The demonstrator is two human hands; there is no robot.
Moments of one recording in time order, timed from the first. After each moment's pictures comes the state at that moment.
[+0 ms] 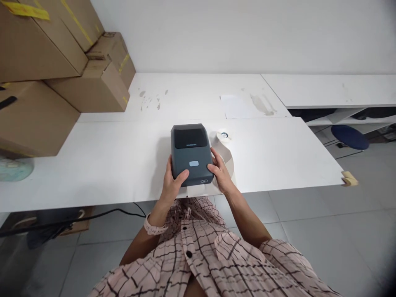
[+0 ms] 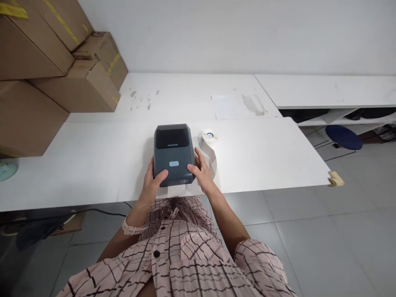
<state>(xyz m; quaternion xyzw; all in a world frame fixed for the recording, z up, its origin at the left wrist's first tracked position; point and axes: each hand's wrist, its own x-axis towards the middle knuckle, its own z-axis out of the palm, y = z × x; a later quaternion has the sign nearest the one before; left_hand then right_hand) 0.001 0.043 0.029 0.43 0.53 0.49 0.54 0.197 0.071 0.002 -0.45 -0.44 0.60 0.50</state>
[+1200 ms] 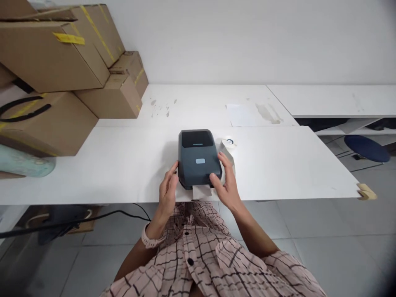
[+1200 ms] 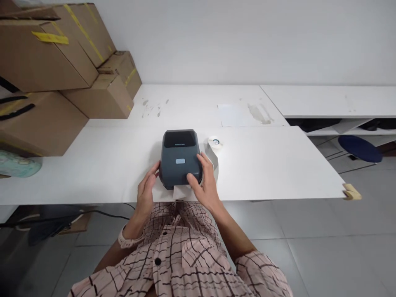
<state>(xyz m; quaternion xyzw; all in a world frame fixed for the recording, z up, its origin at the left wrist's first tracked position) -0.020 0.021 0.045 0.48 0.54 0.52 0.44 0.188 0.038 0.042 -0.50 -0.65 0.30 0.49</state>
